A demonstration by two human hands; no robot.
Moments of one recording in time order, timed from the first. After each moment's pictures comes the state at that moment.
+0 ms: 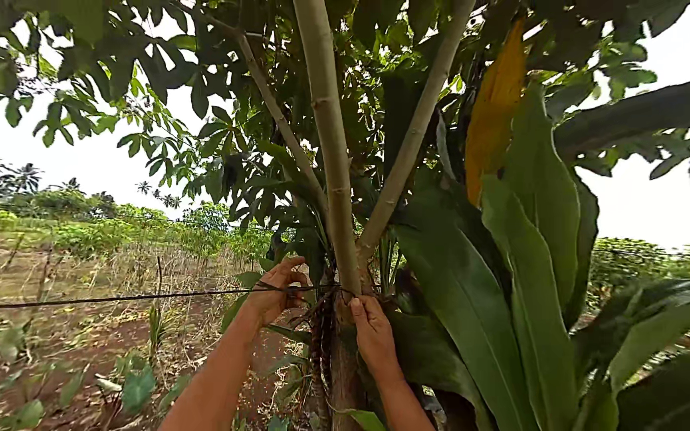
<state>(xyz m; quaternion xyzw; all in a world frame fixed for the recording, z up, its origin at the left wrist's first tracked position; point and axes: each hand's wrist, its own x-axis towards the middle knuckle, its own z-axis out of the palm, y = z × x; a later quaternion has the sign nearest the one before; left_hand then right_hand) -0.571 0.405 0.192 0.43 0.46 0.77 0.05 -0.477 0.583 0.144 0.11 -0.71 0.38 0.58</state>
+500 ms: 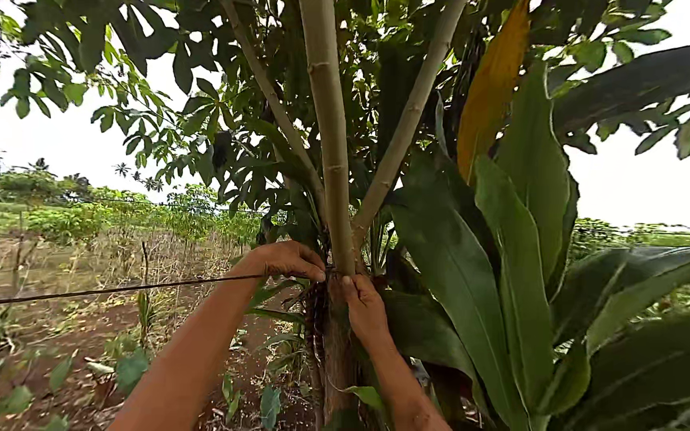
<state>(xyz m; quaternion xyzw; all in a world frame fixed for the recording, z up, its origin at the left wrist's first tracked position) -0.543 0.391 0.255 0.54 0.78 0.32 -0.02 -0.464 0.571 0.154 0.07 -0.75 0.35 0.55</state>
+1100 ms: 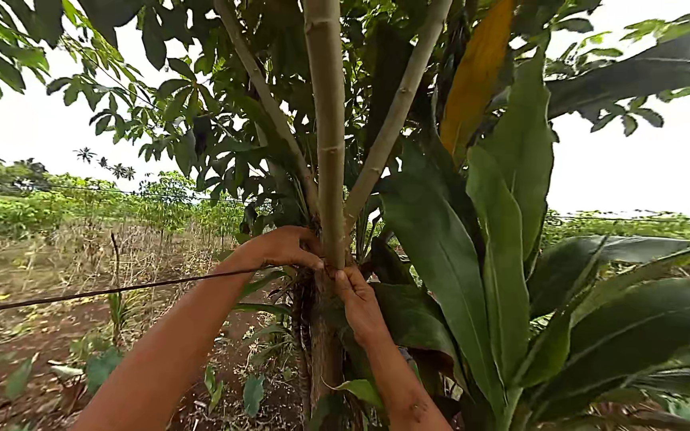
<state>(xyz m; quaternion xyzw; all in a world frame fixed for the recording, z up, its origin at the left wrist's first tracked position) -0.557 0.406 0.259 0.58 0.76 0.29 -0.09 -0.481 0.583 0.146 0.16 -0.70 0.47 0.52</state>
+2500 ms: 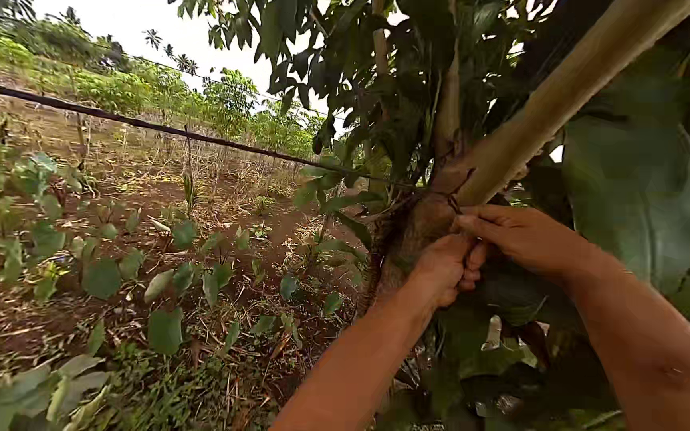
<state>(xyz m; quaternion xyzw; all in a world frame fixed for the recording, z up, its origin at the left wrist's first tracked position) -0.511 0.521 0.102 0.39 0.25 0.83 0.31 -0.437 0.599 0.199 0.02 -0.96 0.13 0.25</state>
